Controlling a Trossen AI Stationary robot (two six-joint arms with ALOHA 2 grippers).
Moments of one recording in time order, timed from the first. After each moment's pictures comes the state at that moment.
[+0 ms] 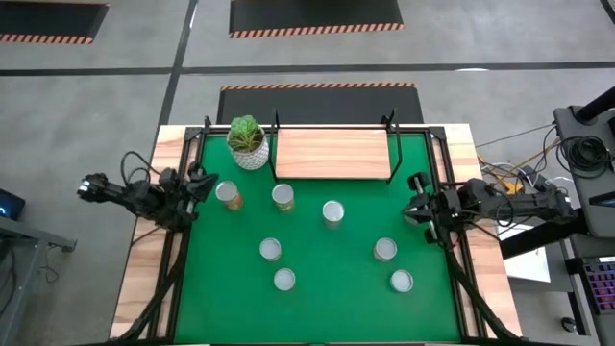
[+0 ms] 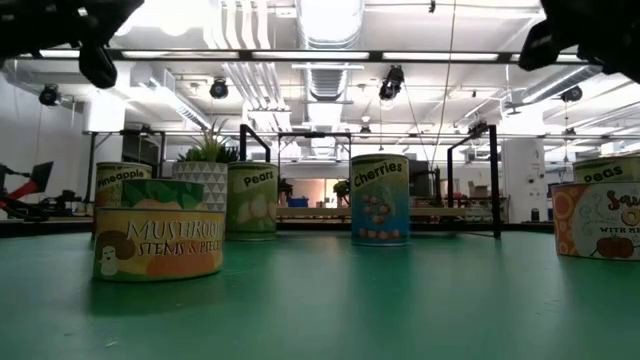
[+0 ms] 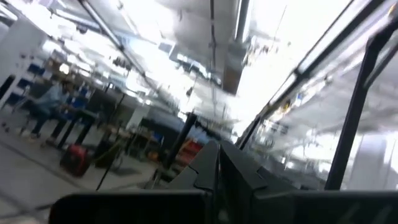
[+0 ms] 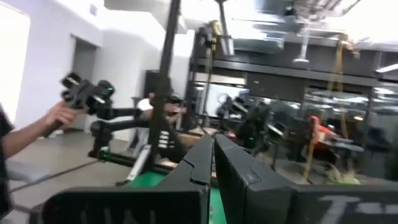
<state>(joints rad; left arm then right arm) -0.30 0.11 0.04 0.72 -0.56 -0.14 -0.03 0.28 0.02 0.60 -0.31 -0.06</state>
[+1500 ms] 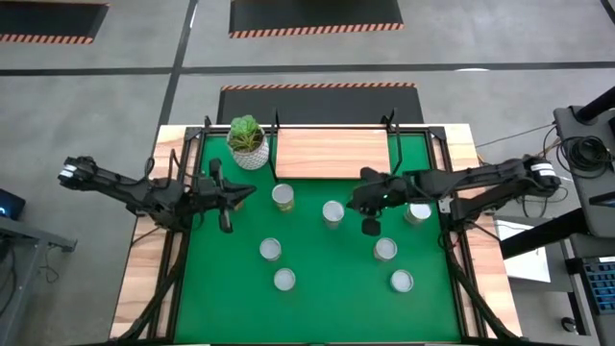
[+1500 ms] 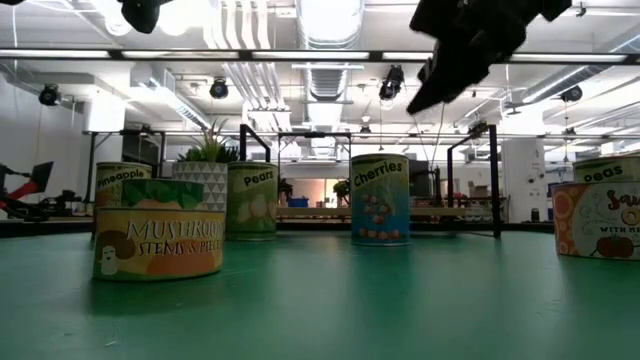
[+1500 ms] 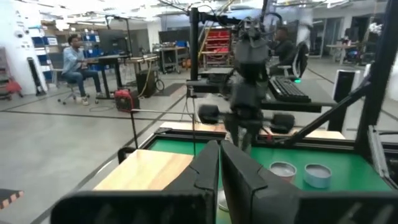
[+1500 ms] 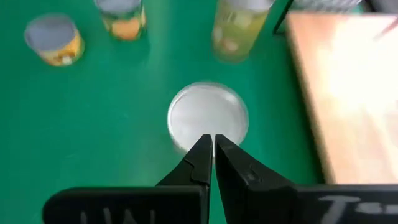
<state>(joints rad) -0.30 0.69 0.55 0.18 -0.56 0.04 0.02 1.27 0.89 -0.36 0.04 -0.01</state>
